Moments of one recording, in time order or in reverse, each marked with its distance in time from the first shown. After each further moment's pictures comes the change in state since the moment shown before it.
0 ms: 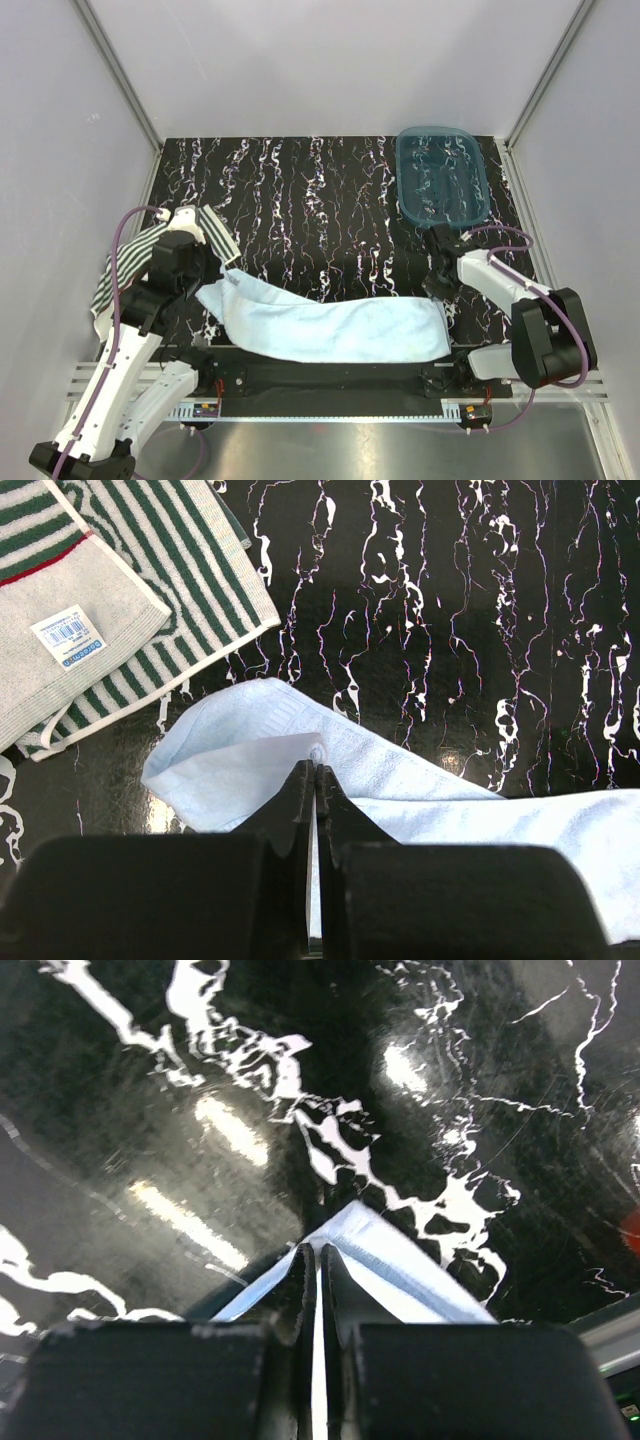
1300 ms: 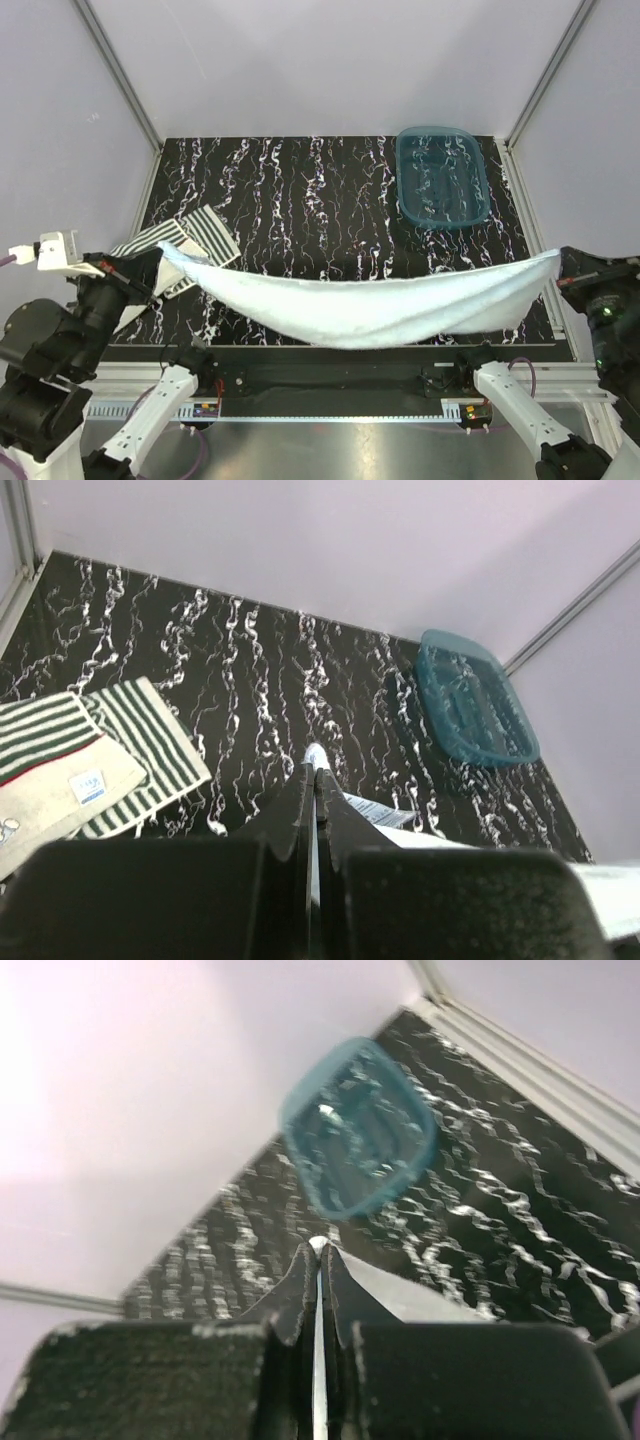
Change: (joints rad) left arm -0.012 -0.188 0.611 -0.226 0.014 -0.016; right arm 0.000 -0.689 1.098 -0.608 0.305 -0.171
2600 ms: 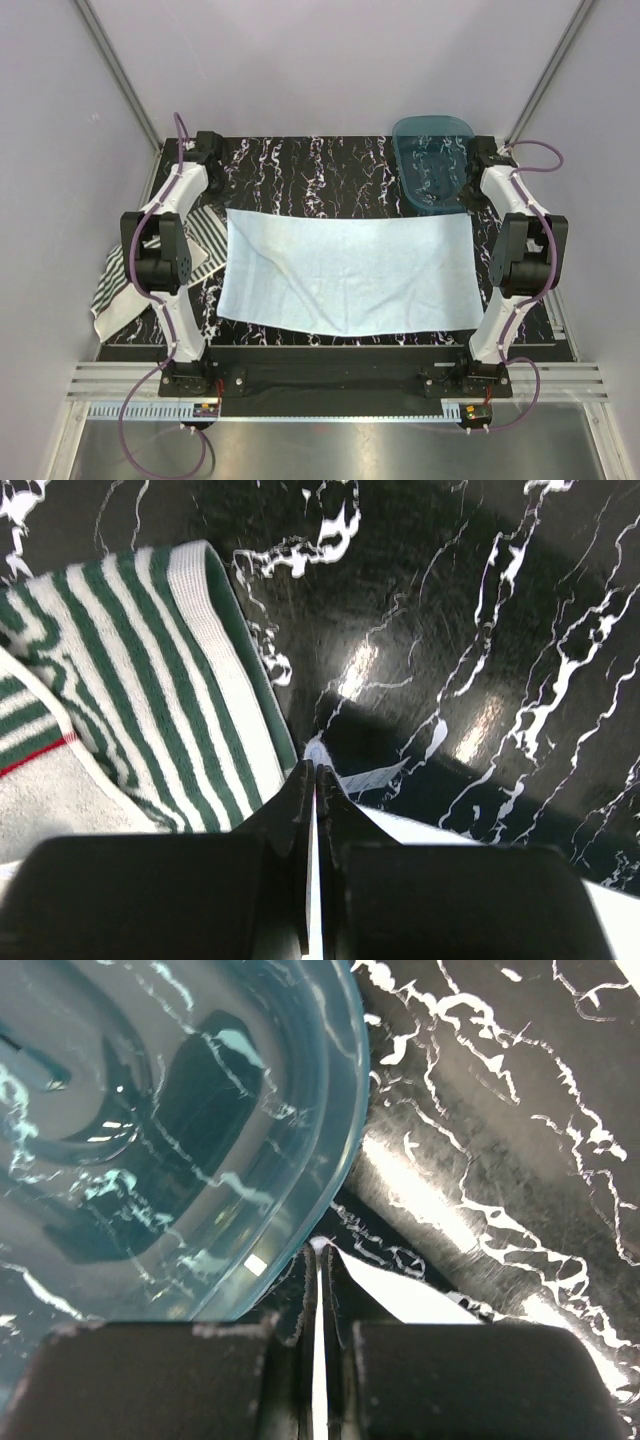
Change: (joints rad) left arm 0.272 1.472 0.168 0.251 0.008 -0.027; right arm -0.332 1.243 -0.266 0.583 -0.212 -0.134
